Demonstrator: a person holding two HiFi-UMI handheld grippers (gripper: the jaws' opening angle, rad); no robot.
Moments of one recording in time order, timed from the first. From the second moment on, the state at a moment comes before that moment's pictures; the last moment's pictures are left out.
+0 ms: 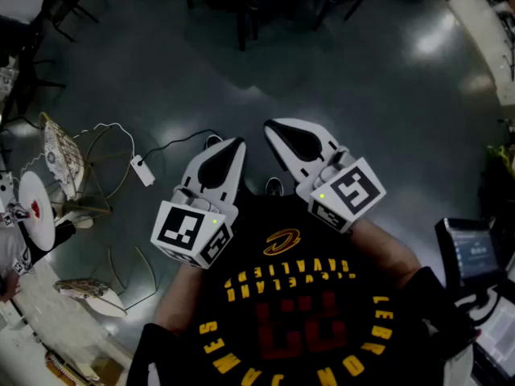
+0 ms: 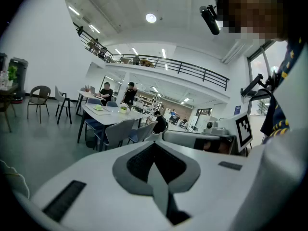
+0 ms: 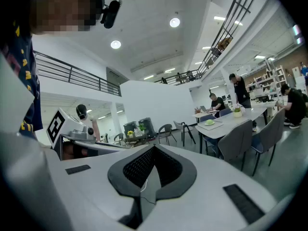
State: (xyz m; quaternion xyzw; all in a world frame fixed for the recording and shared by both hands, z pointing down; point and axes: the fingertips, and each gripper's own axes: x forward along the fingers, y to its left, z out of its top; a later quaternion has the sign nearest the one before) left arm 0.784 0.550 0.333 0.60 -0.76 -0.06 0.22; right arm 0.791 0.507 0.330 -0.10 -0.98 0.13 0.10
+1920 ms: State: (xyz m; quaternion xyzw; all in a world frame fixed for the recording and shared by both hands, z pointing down) left arm 0.337 0.521 0.338 0.56 -0.78 -0.13 0.26; right arm 0.351 0.454 0.338 -0.08 -0.98 0.15 0.13
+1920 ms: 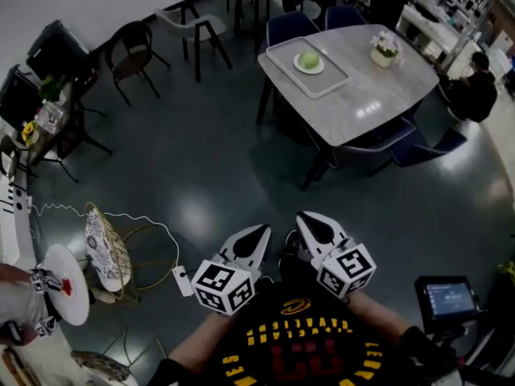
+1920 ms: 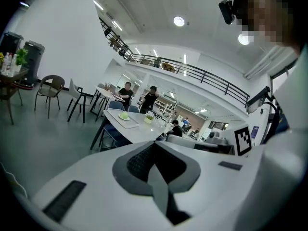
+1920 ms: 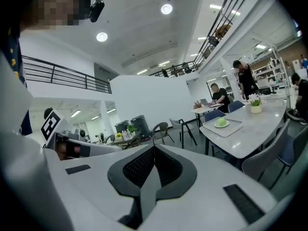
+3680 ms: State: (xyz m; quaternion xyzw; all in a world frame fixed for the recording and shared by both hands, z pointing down) left arm -0.081 0.333 0.306 0.62 -0.76 -0.11 0.18; right arm -0.041 0.266 0.312 0.04 -0.99 0.12 0.08
